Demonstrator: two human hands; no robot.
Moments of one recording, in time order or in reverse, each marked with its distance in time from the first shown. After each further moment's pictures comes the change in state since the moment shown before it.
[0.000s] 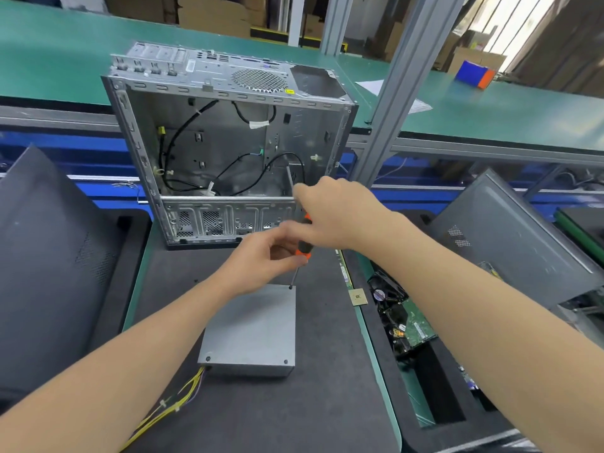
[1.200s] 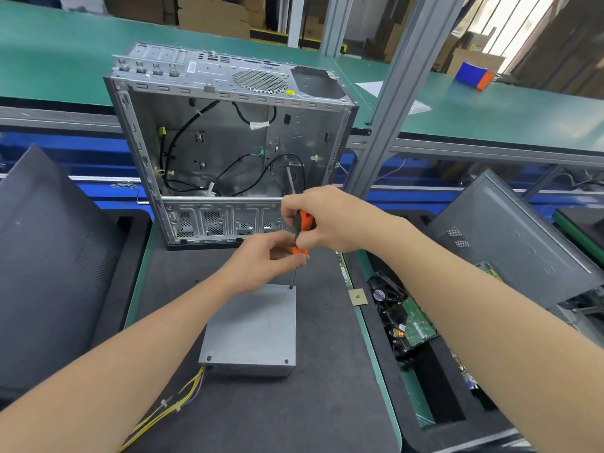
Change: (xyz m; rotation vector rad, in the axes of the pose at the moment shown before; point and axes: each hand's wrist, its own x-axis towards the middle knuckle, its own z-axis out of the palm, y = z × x) left_hand -0.001 0.000 -0.002 0.054 -0.019 -0.070; right_hand -0.003 -0.002 -0.010 0.410 -0.213 -0.070
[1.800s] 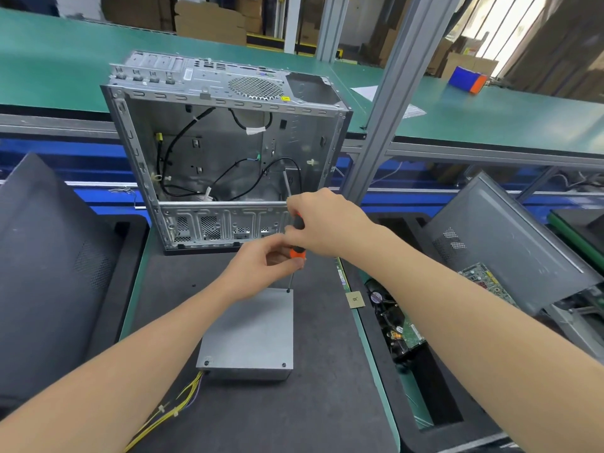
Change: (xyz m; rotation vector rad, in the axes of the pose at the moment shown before) left_hand -0.002 0.003 0.007 -0.030 0.058 -0.015; right_hand 0.008 -0.005 0.018 -0.150 0.195 0.204
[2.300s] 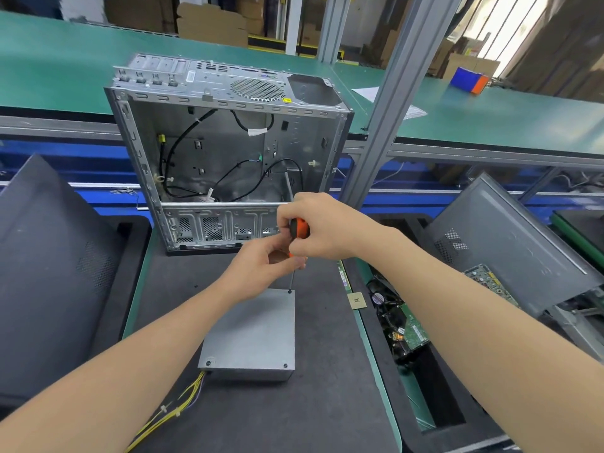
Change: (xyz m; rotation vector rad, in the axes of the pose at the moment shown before) left_hand -0.002 0.001 -0.004 0.061 -0.004 0.047; right_hand -0.003 0.009 -0.006 0.218 -0.115 -0.236
